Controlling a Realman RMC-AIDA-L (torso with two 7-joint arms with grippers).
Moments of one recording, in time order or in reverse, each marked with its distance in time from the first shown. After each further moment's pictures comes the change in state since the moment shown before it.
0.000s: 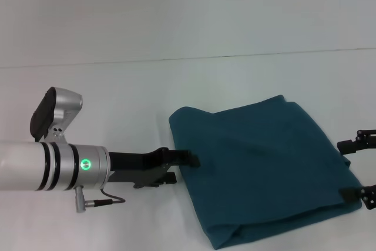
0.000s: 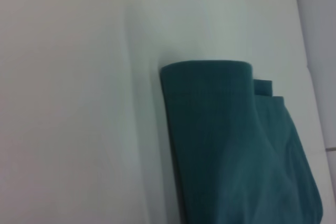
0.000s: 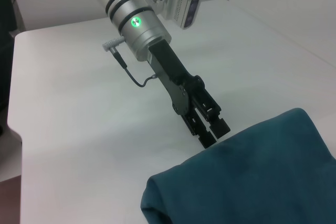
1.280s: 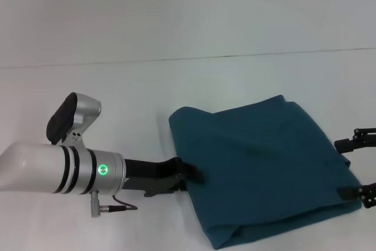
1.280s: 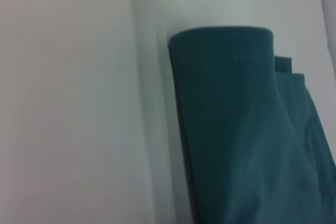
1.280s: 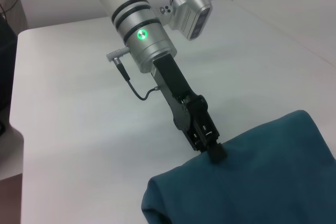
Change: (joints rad) left arm -0.050 -0.004 0.059 -0.078 0.000 -0.064 -0.026; right arm 0.009 0.000 -0.009 0.000 -0.002 0.001 0.000
